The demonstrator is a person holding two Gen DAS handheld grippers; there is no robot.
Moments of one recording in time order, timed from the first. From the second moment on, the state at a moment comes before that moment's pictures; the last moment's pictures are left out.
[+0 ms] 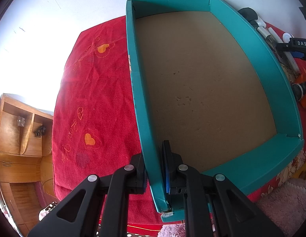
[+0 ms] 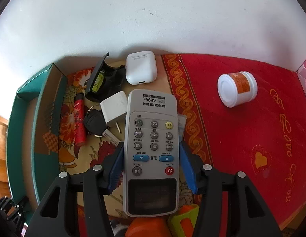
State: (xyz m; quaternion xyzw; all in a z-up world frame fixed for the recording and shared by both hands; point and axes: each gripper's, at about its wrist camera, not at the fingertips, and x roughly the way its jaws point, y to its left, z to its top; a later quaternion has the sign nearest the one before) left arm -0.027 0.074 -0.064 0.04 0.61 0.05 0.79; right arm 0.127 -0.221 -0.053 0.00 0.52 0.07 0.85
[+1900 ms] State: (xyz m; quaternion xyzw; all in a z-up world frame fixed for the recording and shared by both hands) left arm -0.037 0.078 -0.061 0.03 0.60 0.03 0.80; right arm 0.136 0.087 -0.071 -0.11 0.57 0.25 0.78
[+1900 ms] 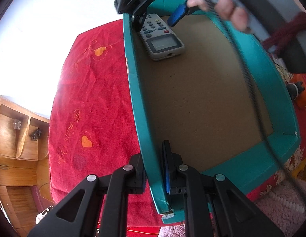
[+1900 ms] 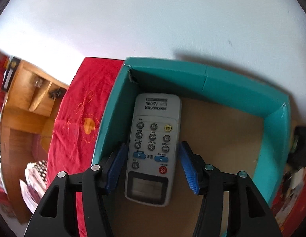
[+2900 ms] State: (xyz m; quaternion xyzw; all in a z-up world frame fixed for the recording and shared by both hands) left arm -0.031 0.080 -0.063 0.04 0.60 0.03 0.80; right arm 0.073 0.095 -0.092 -0.32 0.49 0.35 0.73
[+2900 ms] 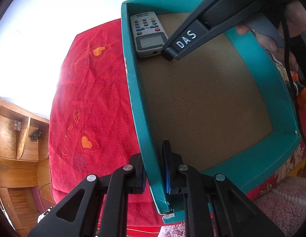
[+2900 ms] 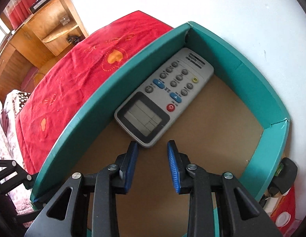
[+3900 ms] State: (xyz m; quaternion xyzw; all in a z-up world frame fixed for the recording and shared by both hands) left arm -0.033 0.088 -0.064 0.03 0.60 0.02 0.80; right arm 0.072 -0.232 -0.055 0.06 0.53 0.12 0.84
